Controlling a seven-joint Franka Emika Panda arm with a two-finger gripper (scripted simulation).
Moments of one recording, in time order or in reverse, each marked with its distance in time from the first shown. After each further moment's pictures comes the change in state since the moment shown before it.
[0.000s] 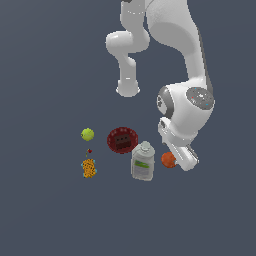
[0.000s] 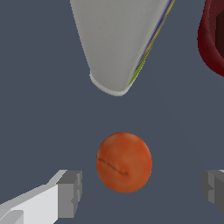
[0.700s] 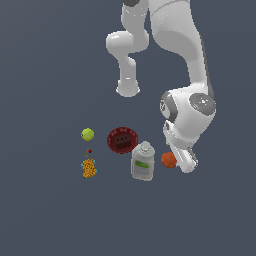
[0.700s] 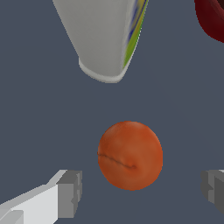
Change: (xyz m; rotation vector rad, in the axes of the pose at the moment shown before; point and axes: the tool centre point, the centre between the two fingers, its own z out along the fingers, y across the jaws) arm -0.017 -0.004 0.020 0.003 -0.003 0.130
